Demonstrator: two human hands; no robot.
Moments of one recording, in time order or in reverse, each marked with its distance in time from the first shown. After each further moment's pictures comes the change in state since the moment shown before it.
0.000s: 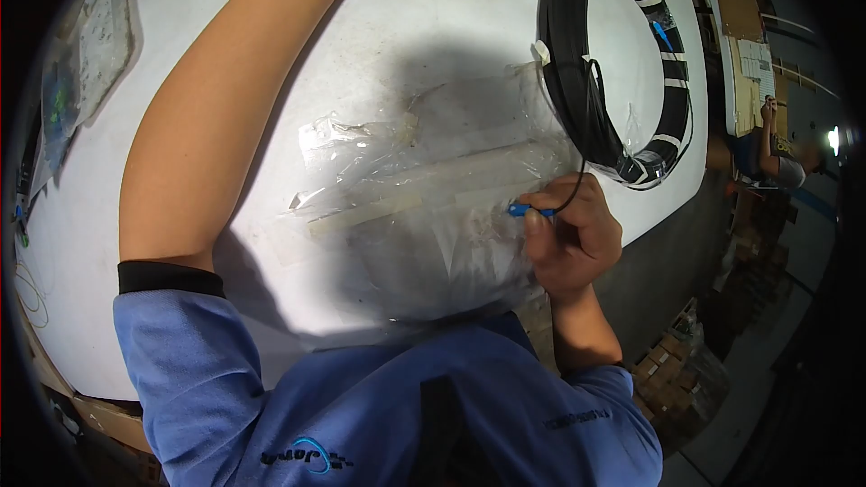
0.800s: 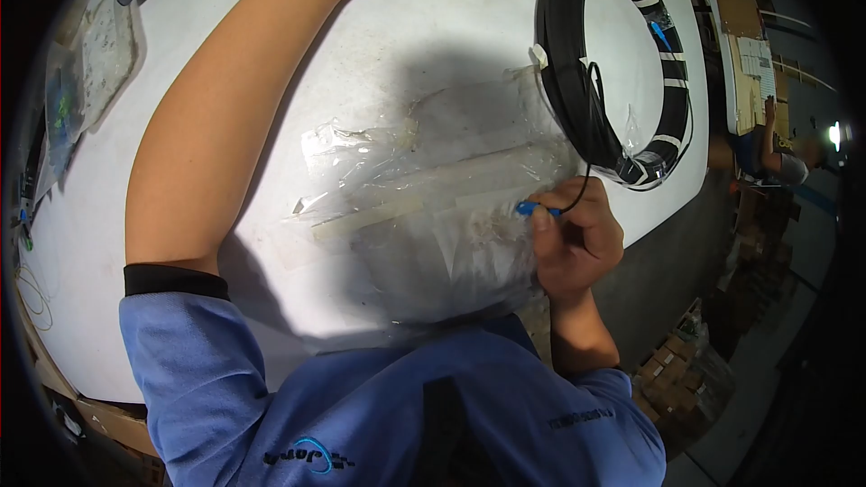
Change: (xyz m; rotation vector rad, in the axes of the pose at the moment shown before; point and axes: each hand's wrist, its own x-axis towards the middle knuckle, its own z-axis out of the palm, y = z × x) left_hand 0.000 0.001 0.001 0.010 0.012 -0.013; right_hand -0.009 -0.002 0.000 -0.013 0.039 0.075
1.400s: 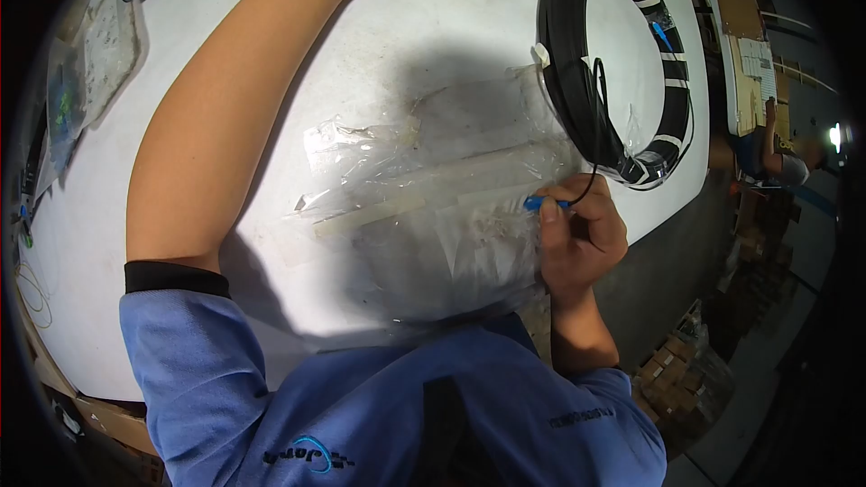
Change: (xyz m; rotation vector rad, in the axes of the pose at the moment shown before) left_hand -0.001 0.000 0.001 0.003 0.019 0.008; right_hand -0.001 0.006 0.004 0.025 0.095 0.051
